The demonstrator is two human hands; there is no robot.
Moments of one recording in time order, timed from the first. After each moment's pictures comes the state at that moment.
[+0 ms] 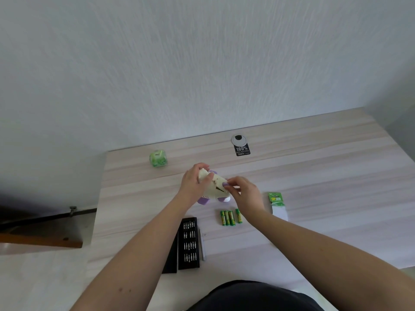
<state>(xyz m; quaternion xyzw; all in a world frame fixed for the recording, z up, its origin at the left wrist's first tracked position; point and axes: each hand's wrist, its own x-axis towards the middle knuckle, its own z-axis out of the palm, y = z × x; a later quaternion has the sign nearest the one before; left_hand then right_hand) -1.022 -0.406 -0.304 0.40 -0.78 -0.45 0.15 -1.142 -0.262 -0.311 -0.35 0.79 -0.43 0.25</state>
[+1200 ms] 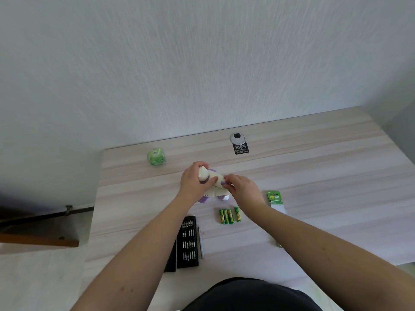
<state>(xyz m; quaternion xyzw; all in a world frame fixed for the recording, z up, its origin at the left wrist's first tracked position) -1.024 -0.405 -0.311 0.39 -0.79 -0.44 0.16 -1.149 -0.271 -0.300 -0.49 0.82 -0.25 0.17</state>
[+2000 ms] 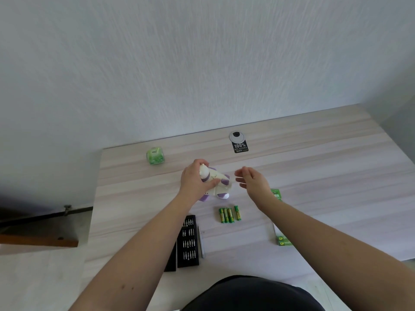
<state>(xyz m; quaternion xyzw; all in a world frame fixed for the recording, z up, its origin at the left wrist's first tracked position) -1.028 -0.403 -0.302 0.42 -0.80 -0.41 0.14 -1.171 -0.267 -0.299 -0.17 0.76 -0.50 0.38</state>
